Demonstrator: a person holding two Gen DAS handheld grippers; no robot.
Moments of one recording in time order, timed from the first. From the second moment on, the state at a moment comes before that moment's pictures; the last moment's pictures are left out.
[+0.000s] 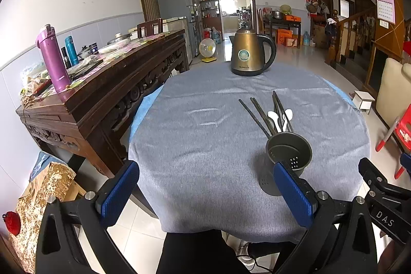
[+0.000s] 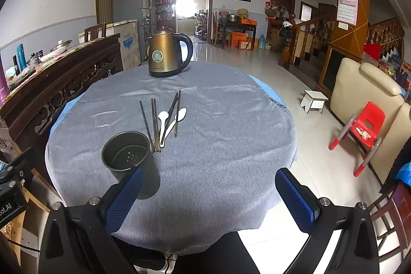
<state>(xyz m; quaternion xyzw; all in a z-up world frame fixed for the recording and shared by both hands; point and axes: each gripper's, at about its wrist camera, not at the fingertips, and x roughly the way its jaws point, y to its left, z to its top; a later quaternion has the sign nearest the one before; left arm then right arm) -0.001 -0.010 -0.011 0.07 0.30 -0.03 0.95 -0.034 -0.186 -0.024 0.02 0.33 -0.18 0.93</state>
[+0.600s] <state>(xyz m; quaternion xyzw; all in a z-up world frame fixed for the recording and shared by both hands) 0.002 -0.012 -0.018 0.07 0.31 -0.03 0.95 -0.030 -0.186 -0.027 0.02 0.34 -0.18 0.92</state>
